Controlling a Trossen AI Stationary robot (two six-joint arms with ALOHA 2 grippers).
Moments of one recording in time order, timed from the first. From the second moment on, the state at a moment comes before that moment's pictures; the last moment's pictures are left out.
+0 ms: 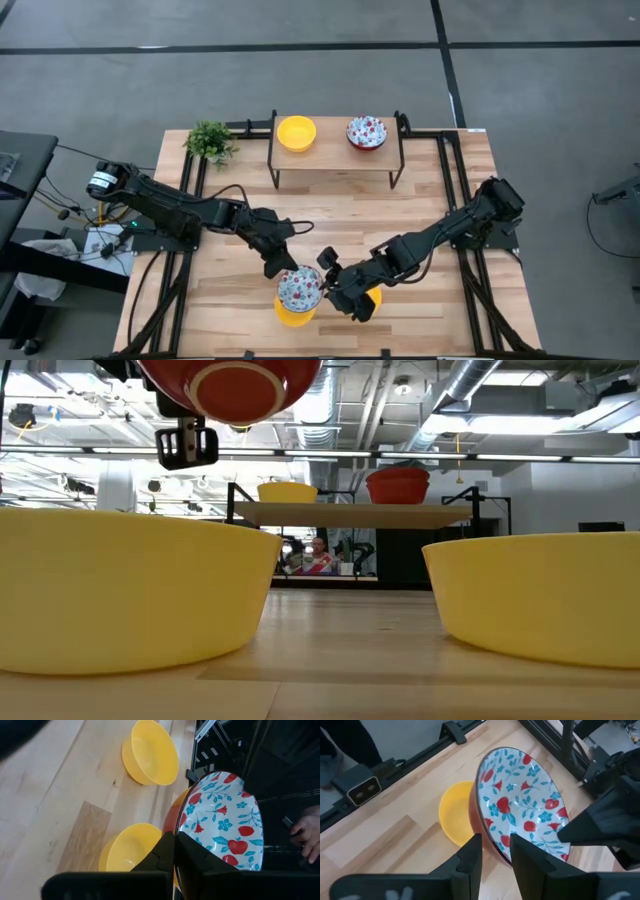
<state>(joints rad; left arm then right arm) -0.26 1.38 0.82 -0.05 0.30 -0.83 0.49 1.81 1.52 -0.48 0.13 -0.45</state>
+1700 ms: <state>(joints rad) -0.23 1.38 0.82 -0.04 0.28 -0.63 0.50 1.82 1.66 -0.85 0.11 -0.38</state>
